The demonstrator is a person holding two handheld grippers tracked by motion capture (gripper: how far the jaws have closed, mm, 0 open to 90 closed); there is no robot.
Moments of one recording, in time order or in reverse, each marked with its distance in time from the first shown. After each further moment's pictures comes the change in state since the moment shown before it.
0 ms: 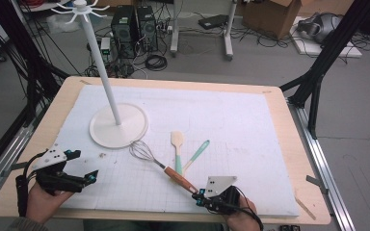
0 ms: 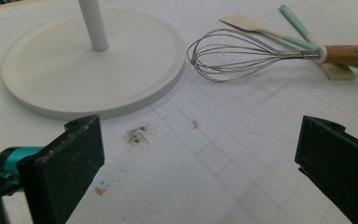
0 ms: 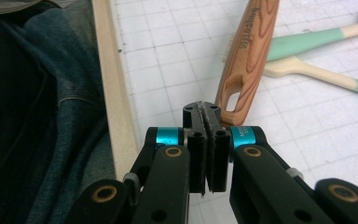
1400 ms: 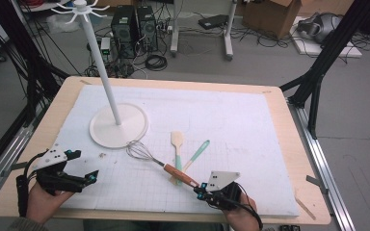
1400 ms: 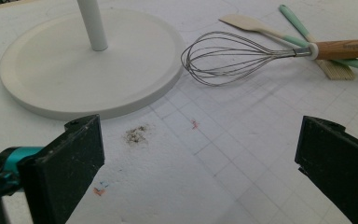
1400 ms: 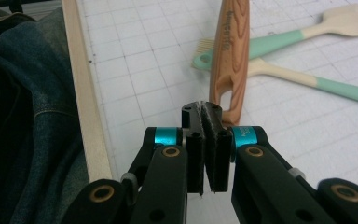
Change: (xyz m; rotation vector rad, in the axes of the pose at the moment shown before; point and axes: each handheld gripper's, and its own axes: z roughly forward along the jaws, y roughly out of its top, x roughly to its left) left arm 0.000 0.000 0.001 0.003 -0.002 0.000; right arm -0.009 0.001 0.000 -0.026 -0.050 0.043
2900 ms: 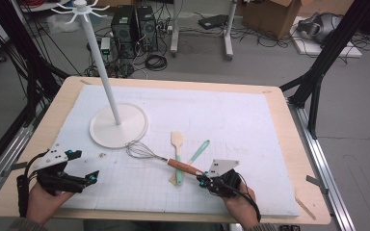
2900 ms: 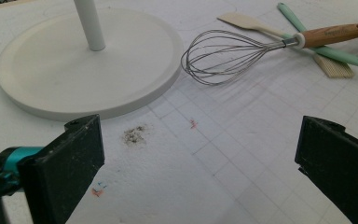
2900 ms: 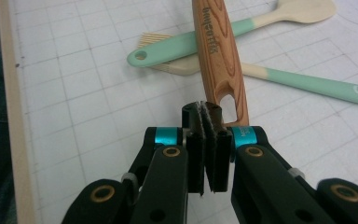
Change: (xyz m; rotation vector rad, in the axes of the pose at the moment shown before) left arm 0.000 0.000 0.000 0.004 -0.005 0.009; right arm -0.032 -0.002 0.009 0.022 -0.071 0.052
